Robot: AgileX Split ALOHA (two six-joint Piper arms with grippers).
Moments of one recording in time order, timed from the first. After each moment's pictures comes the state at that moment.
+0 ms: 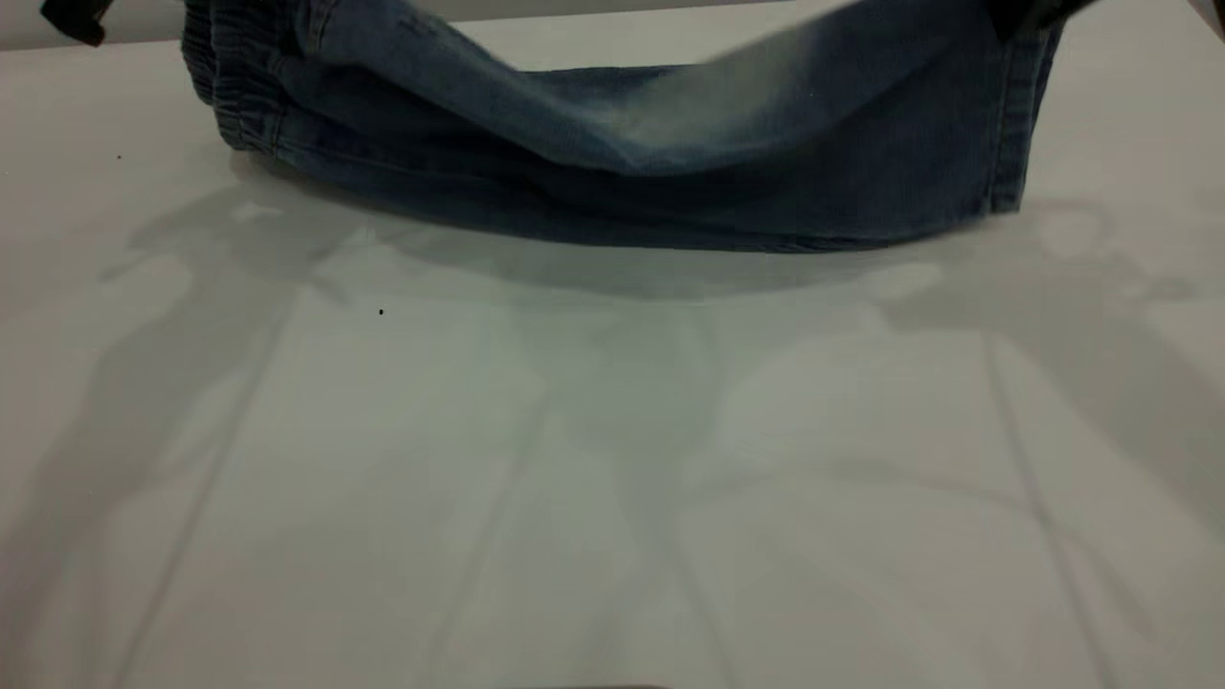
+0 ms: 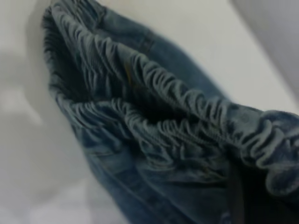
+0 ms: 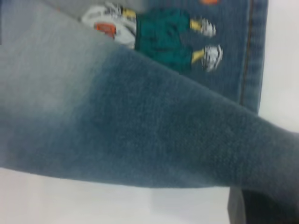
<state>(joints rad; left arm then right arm) -0.15 1.86 -1.12 -0.82 0.02 -0.24 0.24 1.77 -1.09 0.04 0.43 0.12</state>
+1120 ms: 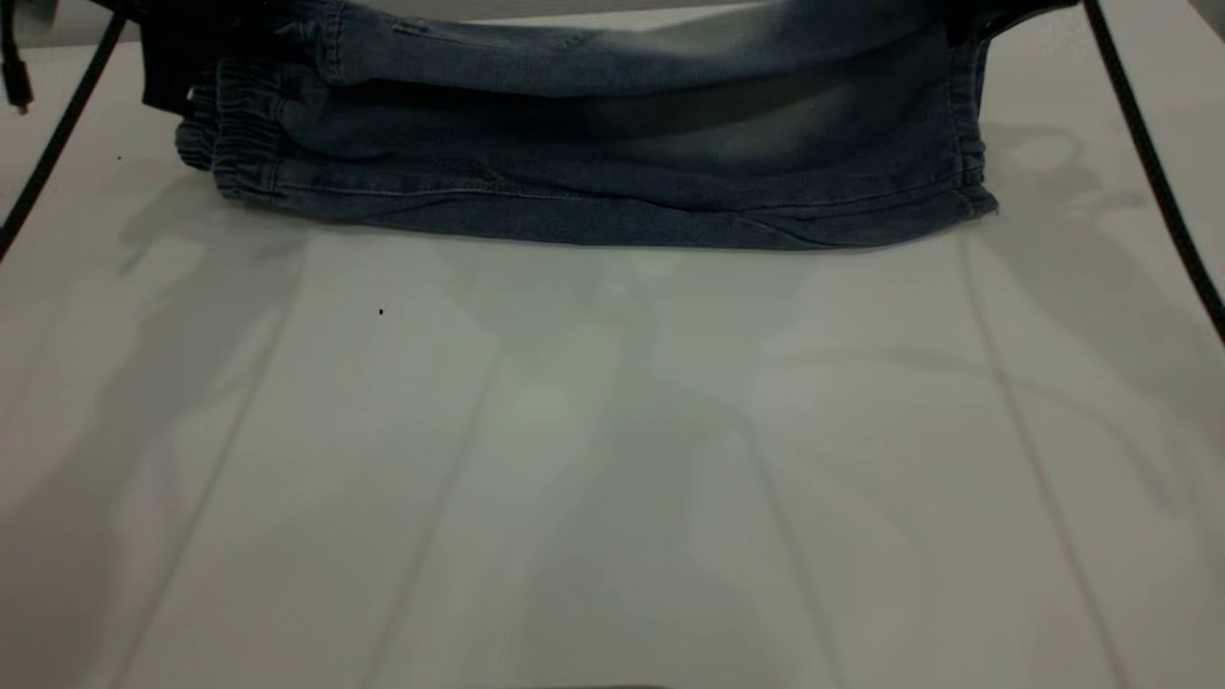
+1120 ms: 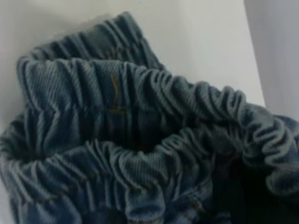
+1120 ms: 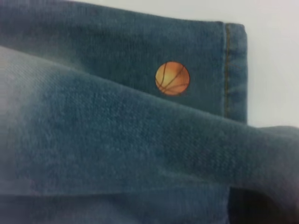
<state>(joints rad) -0.15 2.12 -1.25 -1.12 -0.20 -0.24 0.16 2.08 -1.30 0.01 0.22 0.14</state>
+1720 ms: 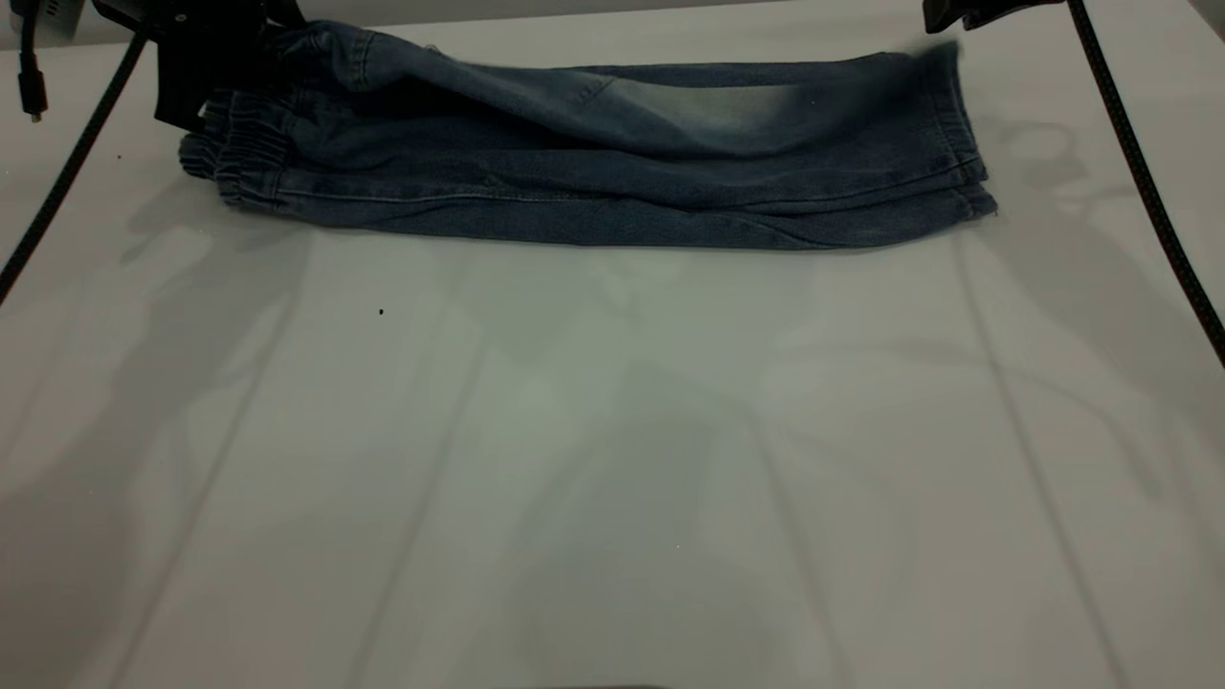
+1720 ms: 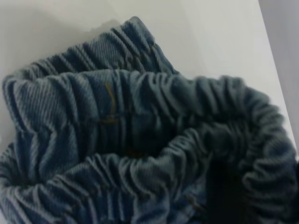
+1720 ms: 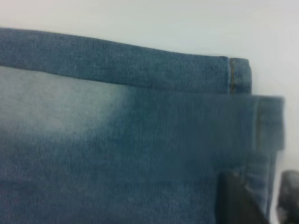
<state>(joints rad) -0.15 2.17 -1.29 -1.06 -0.20 -0.24 0.16 2.10 -1.30 0.01 0.12 0.14</state>
